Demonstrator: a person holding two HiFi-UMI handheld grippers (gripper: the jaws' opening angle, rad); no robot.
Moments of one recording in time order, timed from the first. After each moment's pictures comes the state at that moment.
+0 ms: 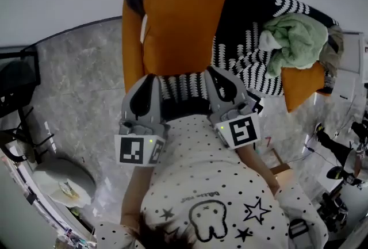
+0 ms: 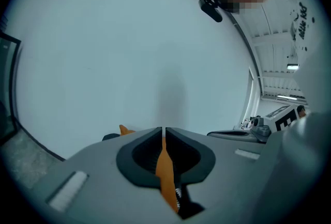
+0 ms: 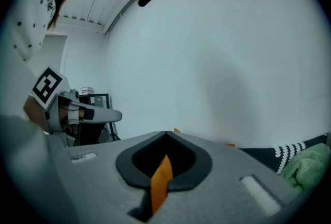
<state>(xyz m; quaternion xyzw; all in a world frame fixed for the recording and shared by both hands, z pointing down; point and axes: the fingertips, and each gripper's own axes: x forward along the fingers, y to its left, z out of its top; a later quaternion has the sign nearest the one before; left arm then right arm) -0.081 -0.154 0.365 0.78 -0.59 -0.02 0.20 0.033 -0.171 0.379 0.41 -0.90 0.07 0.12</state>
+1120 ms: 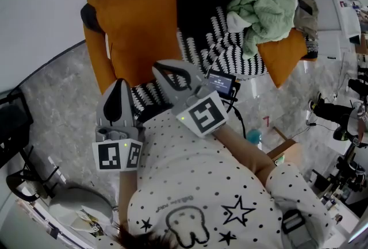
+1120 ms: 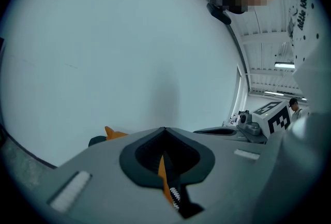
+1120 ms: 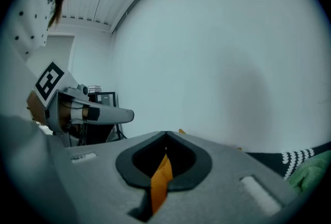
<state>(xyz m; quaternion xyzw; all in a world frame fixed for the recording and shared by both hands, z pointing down) -0.038 -0.169 0.359 0.82 -0.53 0.00 0.18 0.028 -0.178 0.380 0.37 -0.91 0.07 0.14</state>
